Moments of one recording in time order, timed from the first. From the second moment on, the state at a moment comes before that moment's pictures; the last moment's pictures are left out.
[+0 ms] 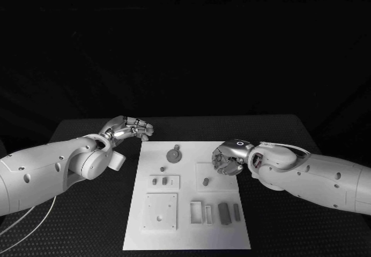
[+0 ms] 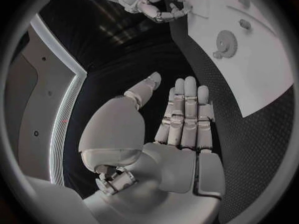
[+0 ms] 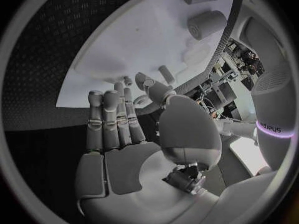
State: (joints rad) left arm 1.26 -0.84 -0.14 1.33 -0.30 -0.22 0.29; left_hand 1.09 -0.14 0.52 -0.23 0.06 0.91 0.15 0.28 0.52 1.26 0.09 0.07 0.29 1.01 0.04 0.71 0.39 0.05 0.74 -0.05 0.67 1.20; right arm 1.19 -0.75 -0.17 1.37 -1.63 -0.23 0.01; right_hand 1.08 -0.19 0.71 -0.29 0.09 0.90 0.15 0.39 0.38 1.11 0.09 0.34 0.12 1.09 -0.02 1.18 0.72 0.23 0.98 0.04 0.95 1.31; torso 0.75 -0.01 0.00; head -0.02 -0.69
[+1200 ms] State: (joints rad) left arm 1.26 -0.85 -0.14 1.33 -0.28 -0.22 0.29; left_hand 1.08 -0.14 0.52 -0.22 0.06 0.90 0.16 0.28 0.51 1.26 0.09 0.07 0.29 1.01 0.05 0.70 0.40 0.05 0.74 -0.05 0.67 1.20; right arm 1.18 -0.71 -0.19 1.35 -1.77 -0.27 -0.04; right_hand 1.13 -0.19 0.88 -0.29 0.05 1.01 0.11 0.44 0.38 1.24 0.04 0.34 0.16 1.11 -0.06 1.21 0.71 0.23 1.02 0.02 0.96 1.31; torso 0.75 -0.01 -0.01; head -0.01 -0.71
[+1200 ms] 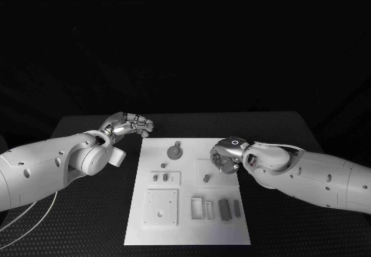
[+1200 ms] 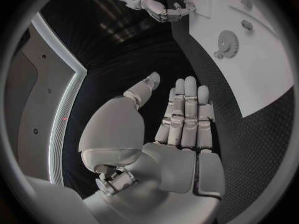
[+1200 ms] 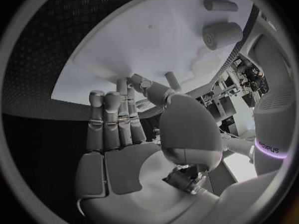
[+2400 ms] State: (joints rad) left arm 1.26 -0.85 -0.14 1.31 -0.27 -0.21 0.28; left_hand 1.08 -0.14 0.51 -0.22 0.06 0.89 0.16 0.28 0.51 1.25 0.10 0.07 0.29 1.01 0.04 0.69 0.40 0.05 0.74 -0.05 0.67 1.20; right arm 1.17 -0.73 -0.19 1.38 -1.80 -0.32 -0.07; right_hand 1.12 -0.20 0.92 -0.28 0.05 1.06 0.09 0.46 0.39 1.29 0.02 0.35 0.20 1.14 -0.08 1.24 0.72 0.23 1.06 0.00 0.99 1.31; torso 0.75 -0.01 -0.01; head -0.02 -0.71
